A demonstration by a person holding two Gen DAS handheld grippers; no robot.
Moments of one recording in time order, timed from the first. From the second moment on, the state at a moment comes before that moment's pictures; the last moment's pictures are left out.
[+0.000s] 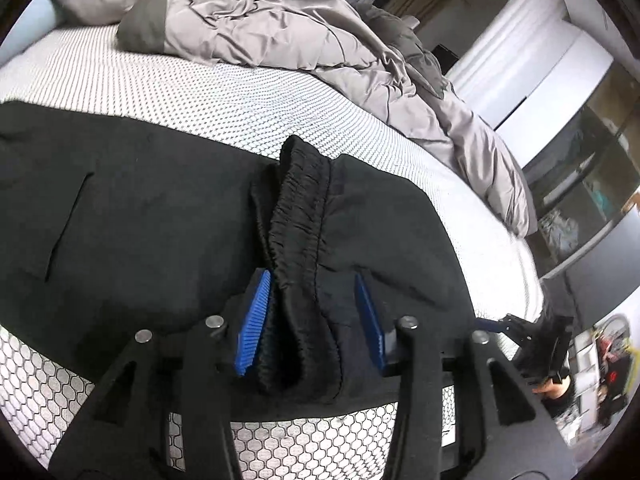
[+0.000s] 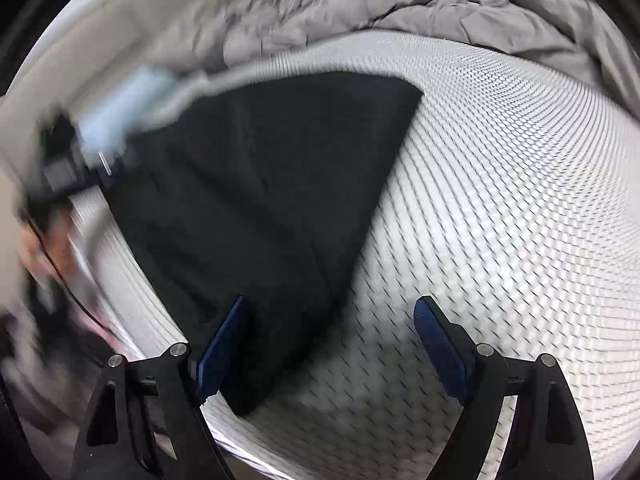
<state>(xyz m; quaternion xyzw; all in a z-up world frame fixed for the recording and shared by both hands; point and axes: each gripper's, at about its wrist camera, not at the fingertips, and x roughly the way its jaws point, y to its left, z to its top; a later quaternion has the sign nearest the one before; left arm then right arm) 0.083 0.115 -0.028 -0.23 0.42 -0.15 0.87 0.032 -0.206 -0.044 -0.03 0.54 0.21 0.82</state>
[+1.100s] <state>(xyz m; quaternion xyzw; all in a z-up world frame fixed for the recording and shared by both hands) 0.031 -0.081 -0.020 0.00 0.47 -0.29 0.83 0.161 -0.258 -0.065 0.27 0.51 0.20 0.79</state>
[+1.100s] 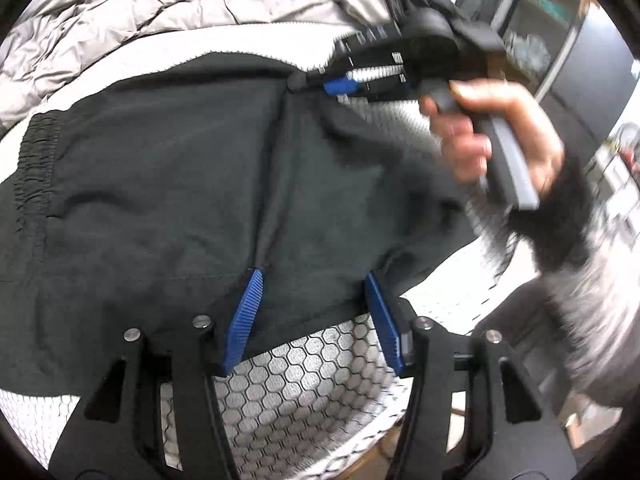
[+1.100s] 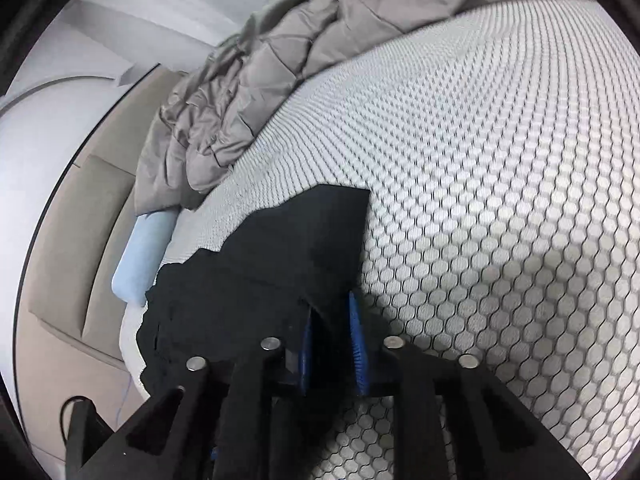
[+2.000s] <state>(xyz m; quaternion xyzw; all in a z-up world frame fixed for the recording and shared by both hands) 0.029 -0.137 -0.022 0.02 0.47 -0.27 0.84 0.118 -0.263 -0.039 0.22 0.52 0.27 0.78</state>
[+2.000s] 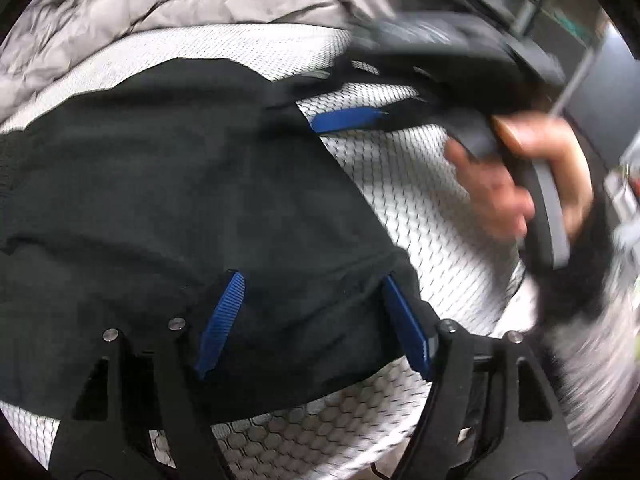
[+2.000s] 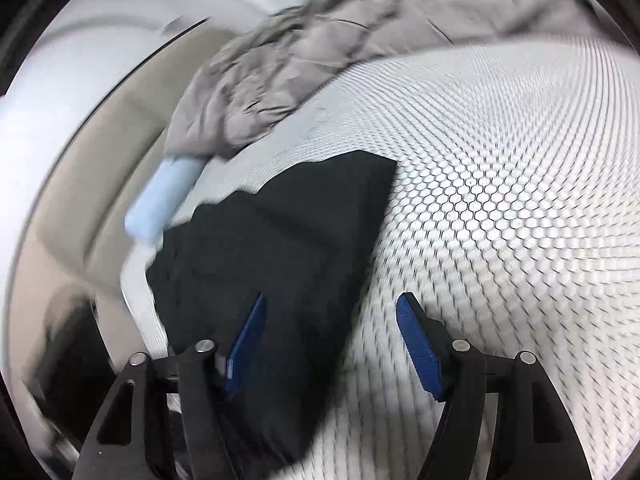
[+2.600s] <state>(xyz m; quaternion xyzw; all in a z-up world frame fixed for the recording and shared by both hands) 0.010 -0.136 -0.026 0.09 0.44 -0.29 0.84 0.220 -0.219 -0.044 0.25 0.48 0.18 0.82</state>
